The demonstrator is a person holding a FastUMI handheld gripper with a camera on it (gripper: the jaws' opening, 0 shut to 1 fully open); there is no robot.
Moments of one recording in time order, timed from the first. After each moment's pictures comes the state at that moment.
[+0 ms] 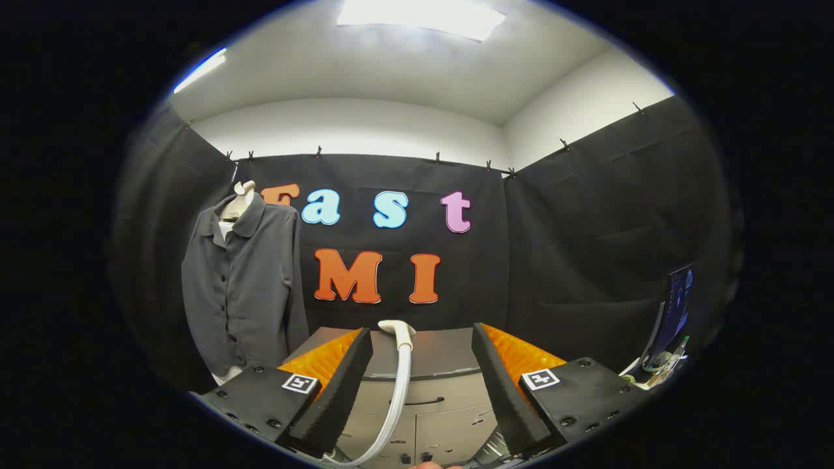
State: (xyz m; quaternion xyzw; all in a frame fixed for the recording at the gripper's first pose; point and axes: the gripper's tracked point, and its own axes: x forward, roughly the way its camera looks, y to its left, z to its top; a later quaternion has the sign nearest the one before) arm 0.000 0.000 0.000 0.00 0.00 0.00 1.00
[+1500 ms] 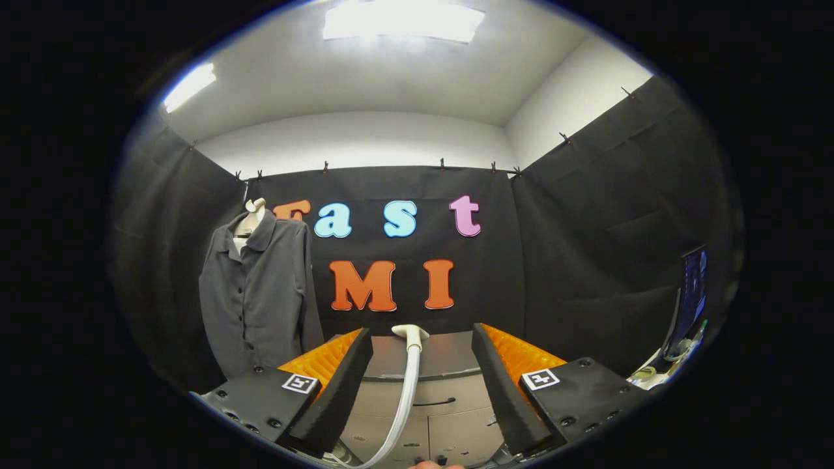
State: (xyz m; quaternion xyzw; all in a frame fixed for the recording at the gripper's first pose) arm -0.014 -0.022 -0.002 0.04 -0.02 0.04 1.00
